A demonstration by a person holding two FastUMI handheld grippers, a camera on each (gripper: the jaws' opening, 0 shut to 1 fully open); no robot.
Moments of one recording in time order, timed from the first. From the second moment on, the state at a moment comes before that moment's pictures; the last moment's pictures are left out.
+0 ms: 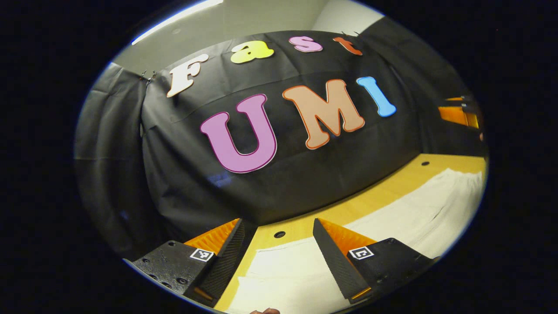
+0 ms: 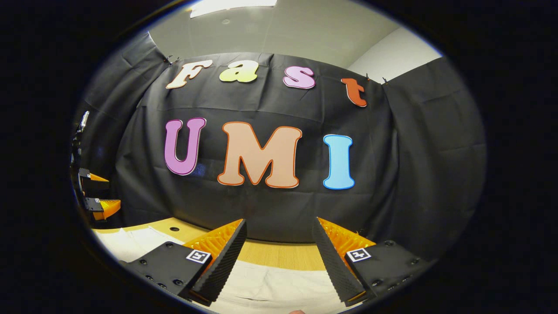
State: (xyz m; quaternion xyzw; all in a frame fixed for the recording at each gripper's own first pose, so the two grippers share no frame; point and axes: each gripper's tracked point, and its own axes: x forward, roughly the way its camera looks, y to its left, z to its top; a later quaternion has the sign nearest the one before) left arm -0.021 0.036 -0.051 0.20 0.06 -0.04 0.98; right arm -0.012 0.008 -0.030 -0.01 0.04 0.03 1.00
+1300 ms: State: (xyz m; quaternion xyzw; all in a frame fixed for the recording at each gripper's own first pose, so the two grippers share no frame) left arm -0.175 0.132 -0.291 0.53 0.36 -0.30 0.71; right arm -0.024 -0.006 -0.077 -0.01 0.10 0.03 0.99
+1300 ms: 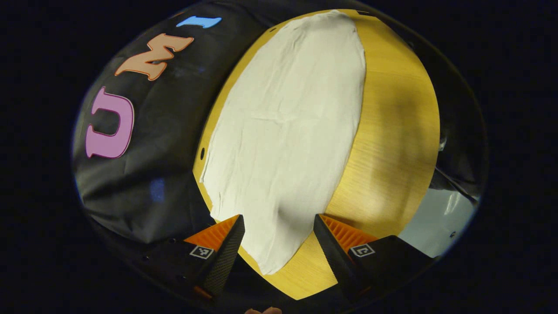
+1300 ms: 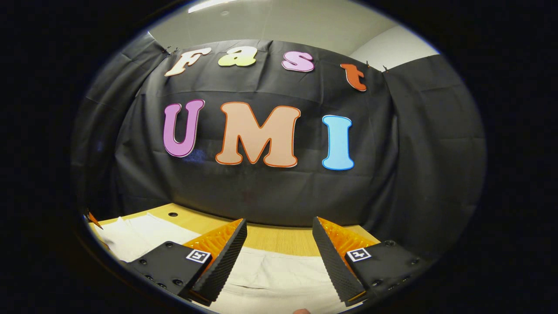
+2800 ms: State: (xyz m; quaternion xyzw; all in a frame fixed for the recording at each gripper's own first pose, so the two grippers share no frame) left arm -0.151 0.128 -0.324 0.60 0.35 -0.33 0.64; right arm -0.069 -0.101 -0.111 -0.24 0.16 0.03 0.96
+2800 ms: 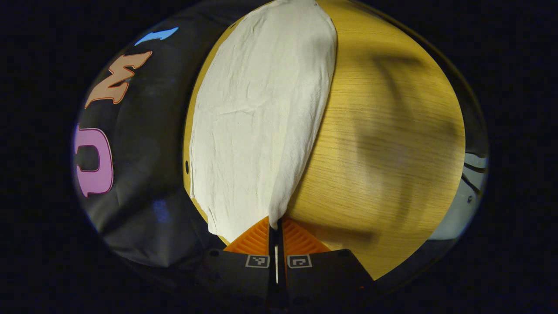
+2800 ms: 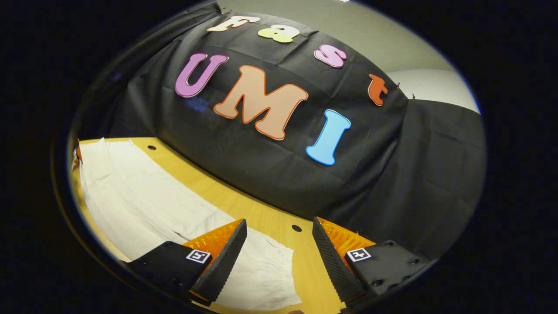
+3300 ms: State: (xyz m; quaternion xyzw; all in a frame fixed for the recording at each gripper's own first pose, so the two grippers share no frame) left arm -0.153 0.125 -0.323 0.61 0.34 -0.31 0.65; right arm -0.135 -0.147 -0.223 -0.40 0.27 0.09 0.87
